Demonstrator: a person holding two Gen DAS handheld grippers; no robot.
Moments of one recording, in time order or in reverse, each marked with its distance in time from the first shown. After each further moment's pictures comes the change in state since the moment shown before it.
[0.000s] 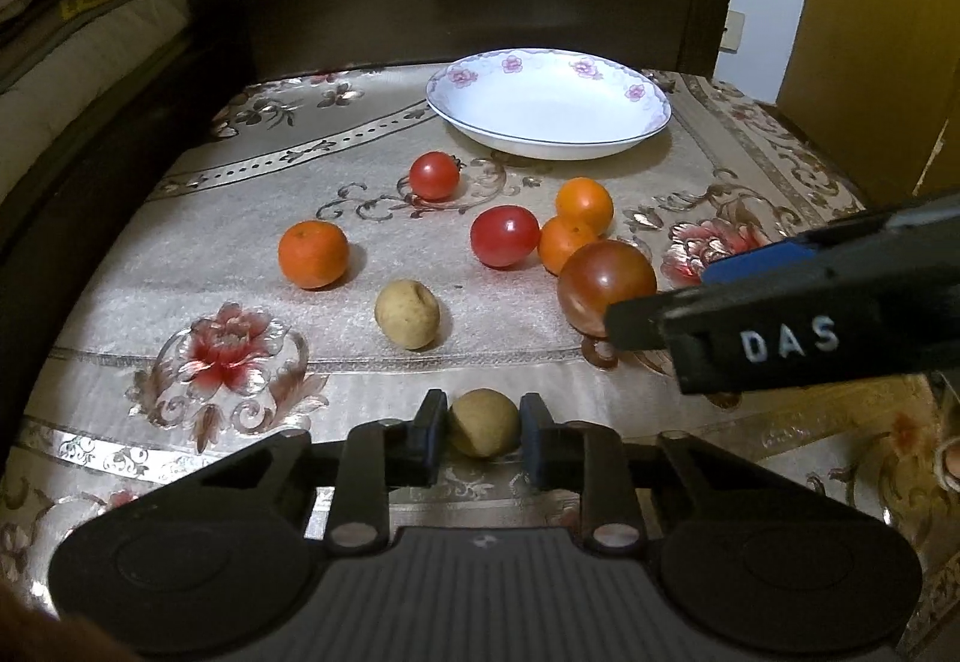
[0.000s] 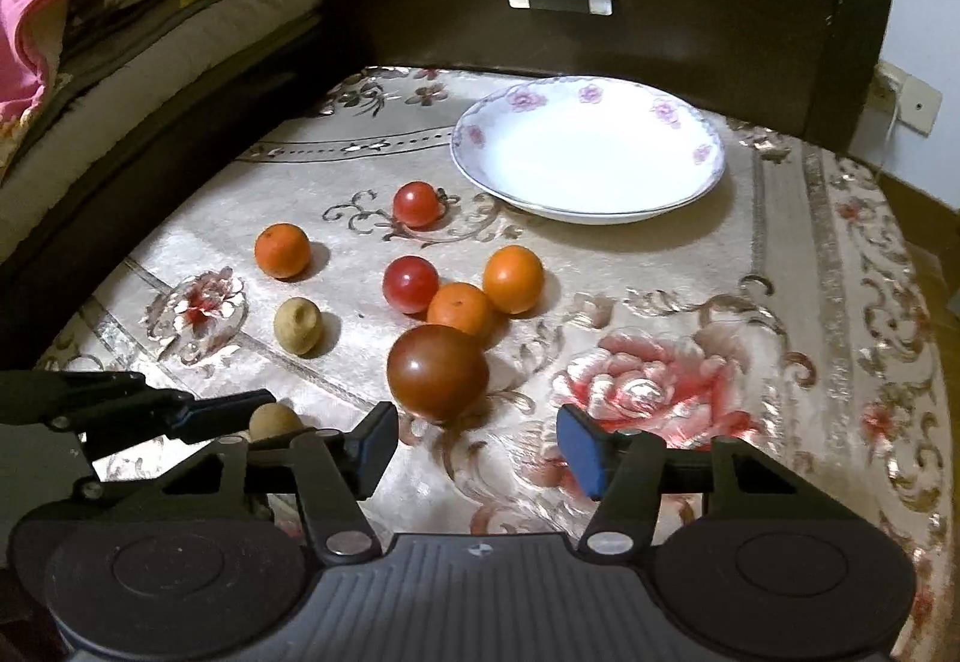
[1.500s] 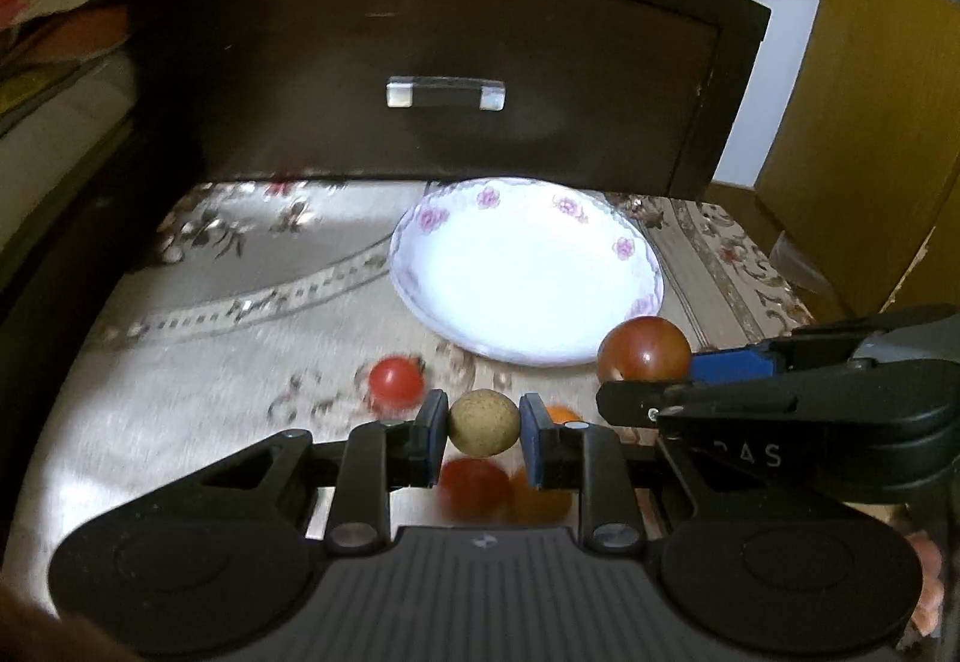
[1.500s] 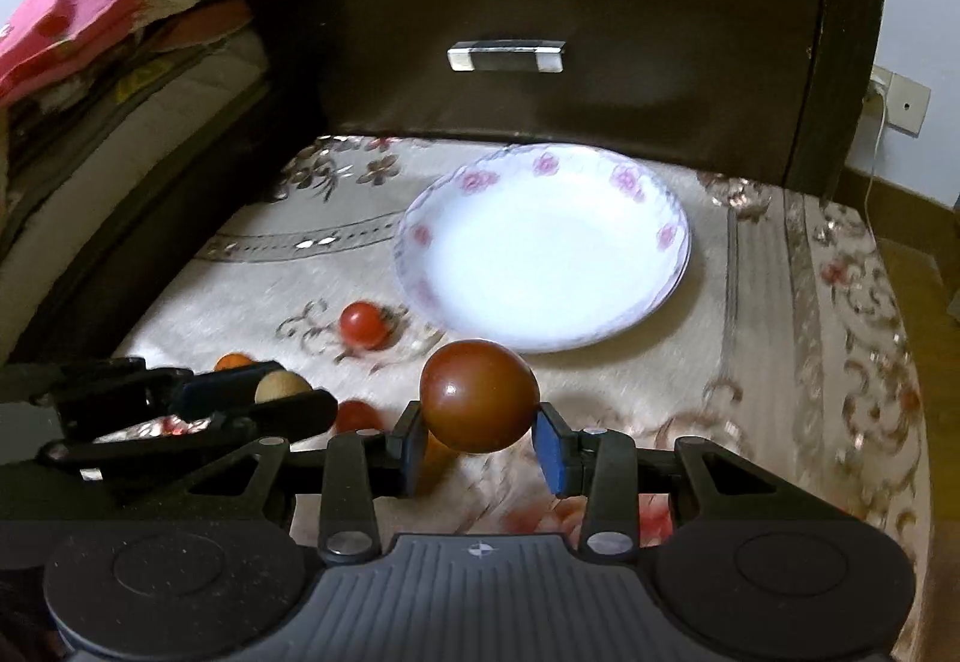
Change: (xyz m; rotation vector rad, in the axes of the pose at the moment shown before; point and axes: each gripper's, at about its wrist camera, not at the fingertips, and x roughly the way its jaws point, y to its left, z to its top) left arm 0.027 0.004 0.104 -0.041 -0.078 -0.094; right arm 0.008 -0.035 0.063 0.064 -0.030 -0.008
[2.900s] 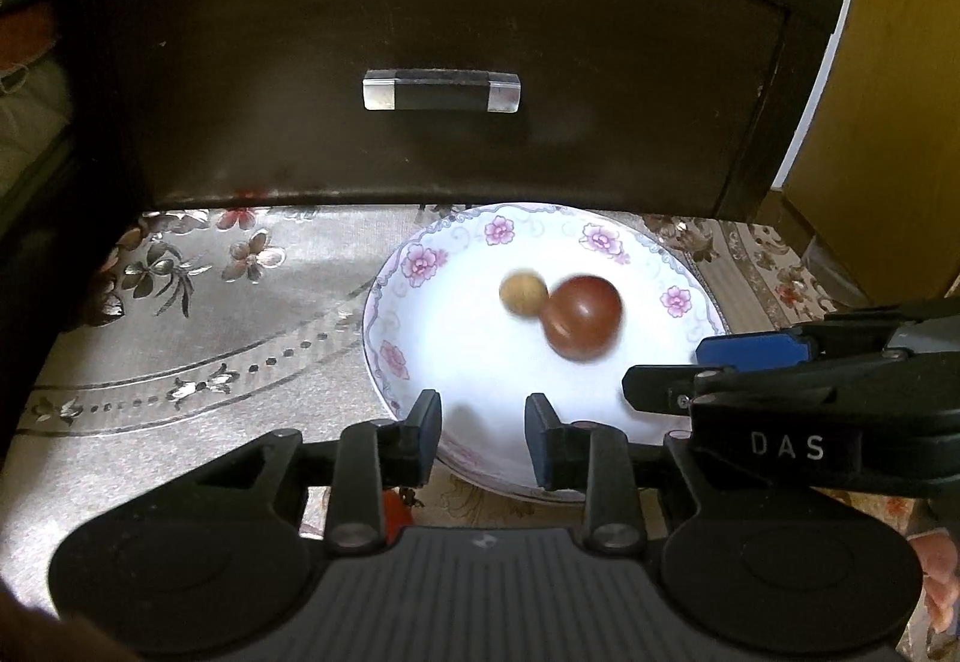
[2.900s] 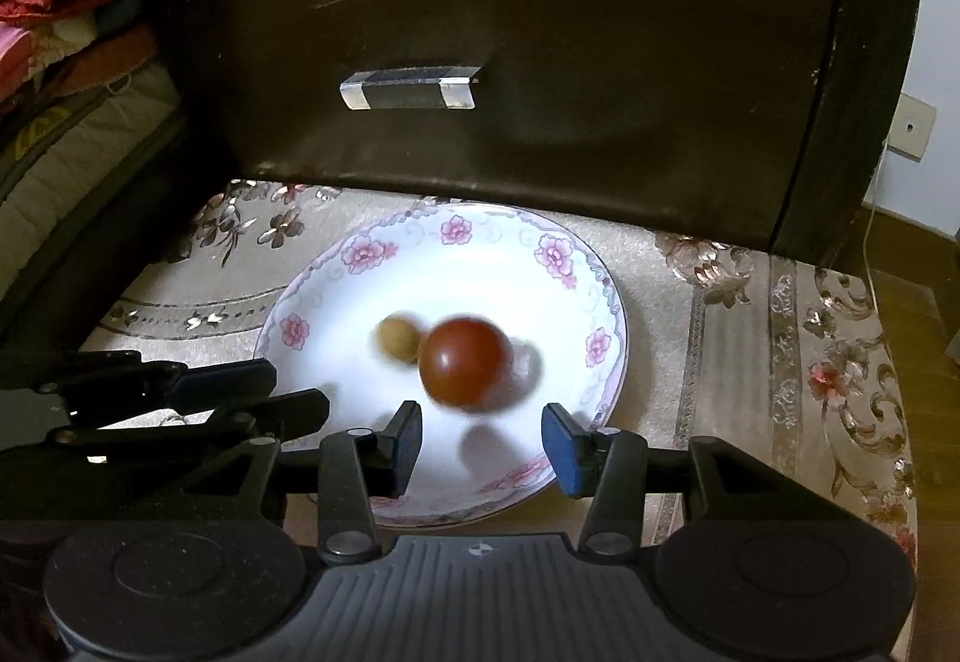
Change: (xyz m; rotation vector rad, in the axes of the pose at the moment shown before) left arm 0.071 0.003 0.043 -0.005 0.031 0.014; right arm 0.056 -0.057 0.048 0.006 -0.023 -0.025
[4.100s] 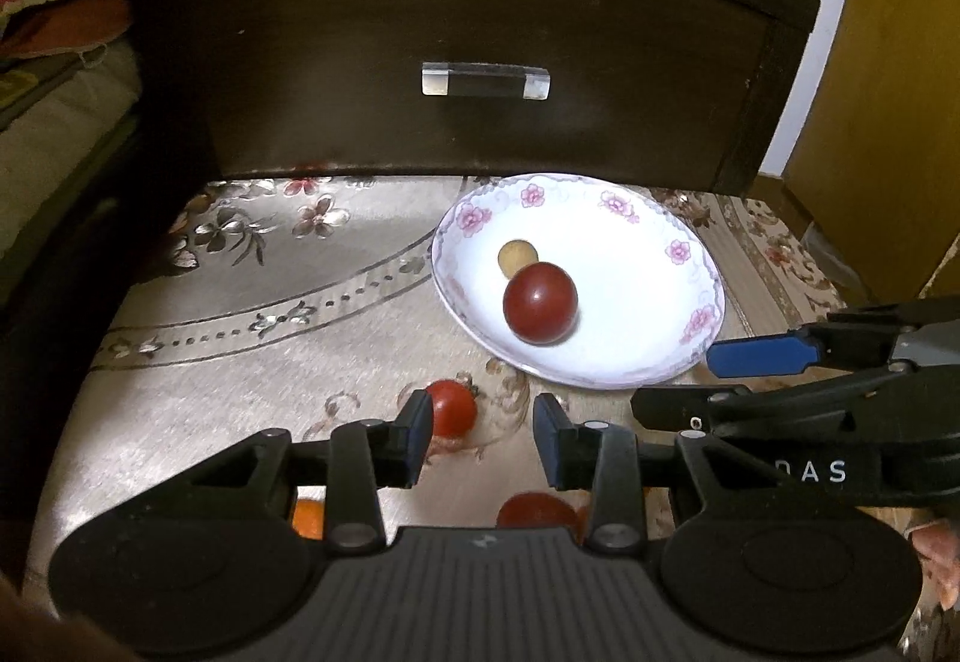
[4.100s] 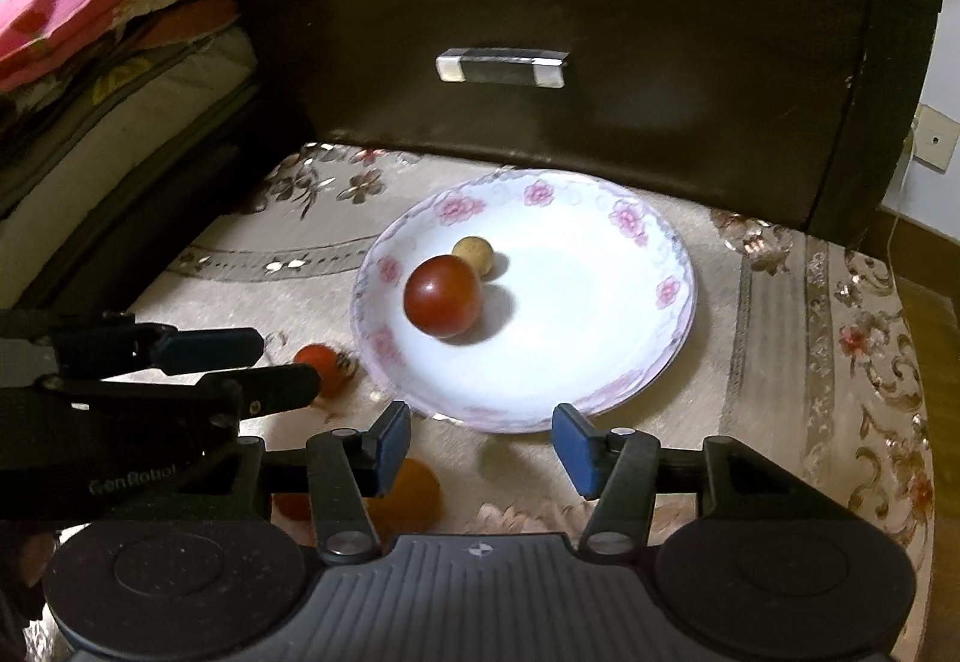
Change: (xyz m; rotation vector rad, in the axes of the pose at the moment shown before) left arm -0.054 0.020 -0.029 0.002 0.016 0.018; right arm -0.029 0.035 -0.026 -0.054 0.027 0.057
